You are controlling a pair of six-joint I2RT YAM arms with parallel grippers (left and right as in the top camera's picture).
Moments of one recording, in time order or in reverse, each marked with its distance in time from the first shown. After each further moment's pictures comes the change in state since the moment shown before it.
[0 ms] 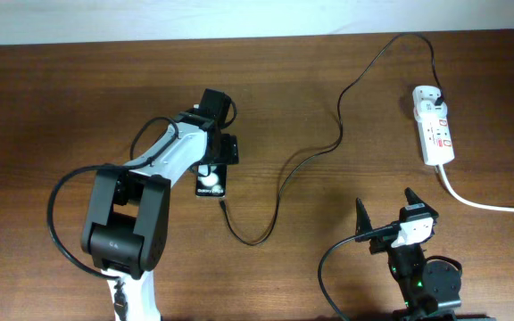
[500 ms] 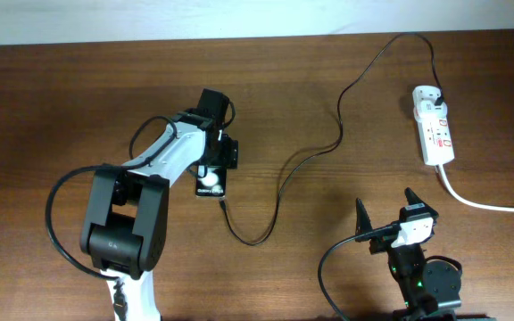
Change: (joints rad) left arm 0.004 -0.002 0.000 -0.029 0.044 0.153; right arm 0.000 0.000 0.000 0.000 0.000 0.000
